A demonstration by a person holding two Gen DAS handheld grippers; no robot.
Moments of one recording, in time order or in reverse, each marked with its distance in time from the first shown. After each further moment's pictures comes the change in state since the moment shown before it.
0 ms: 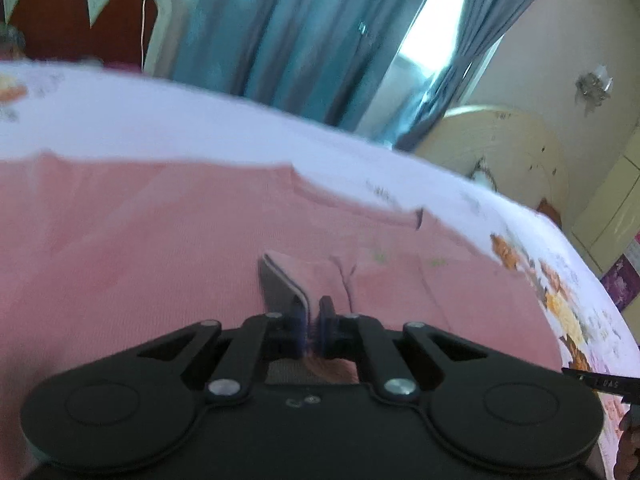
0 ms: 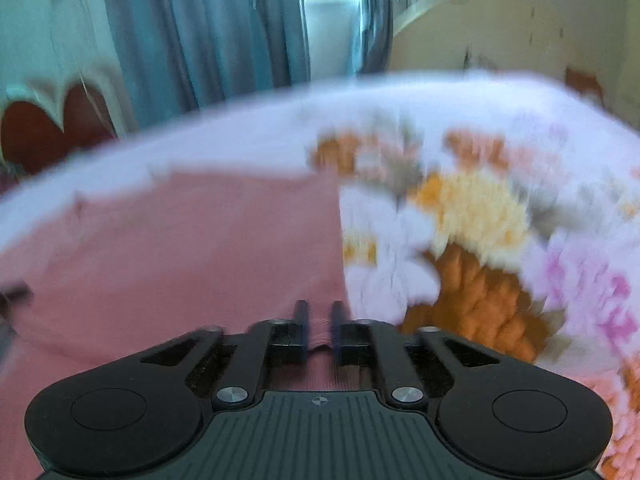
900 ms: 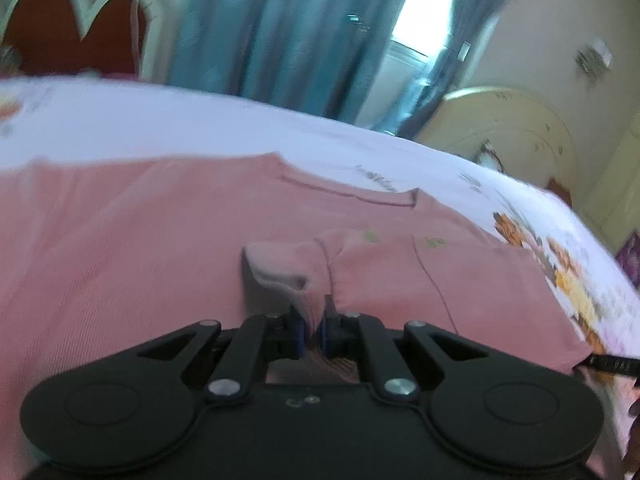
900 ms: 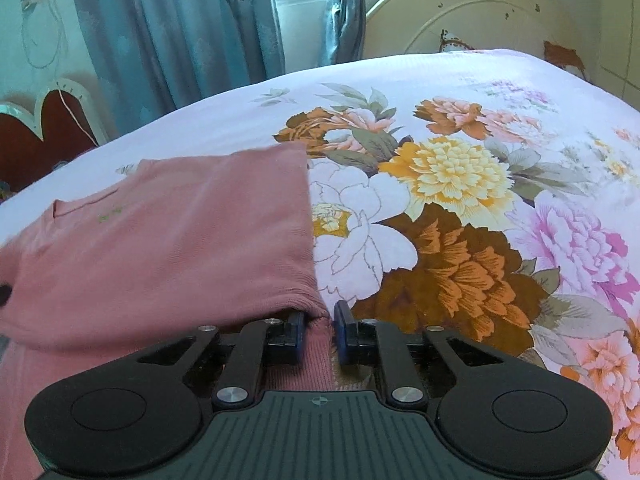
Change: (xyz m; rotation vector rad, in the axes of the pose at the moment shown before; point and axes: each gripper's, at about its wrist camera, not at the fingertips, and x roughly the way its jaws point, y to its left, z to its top) left arm 0.005 -0.014 -0.007 0.032 0.046 0.035; right arm 0.000 -0.014 -0.007 0.064 -0.033 -0.044
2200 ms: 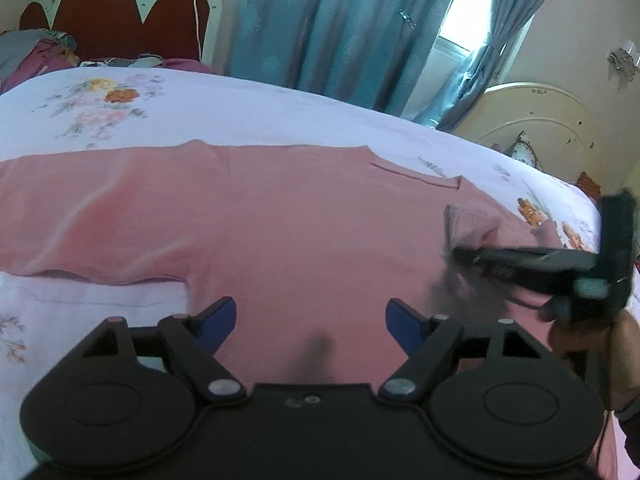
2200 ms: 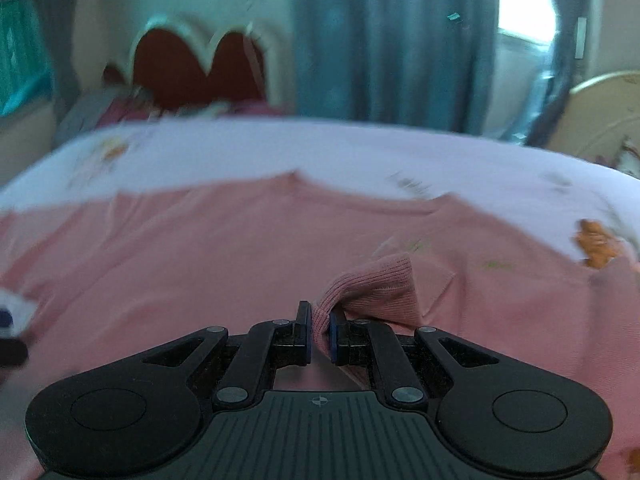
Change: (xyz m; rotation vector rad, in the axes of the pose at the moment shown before) left arm -0.123 0.055 -0.005 -0.029 0.077 0.118; right arm 0.030 0.249 -0.012 -0.483 0.022 0.285
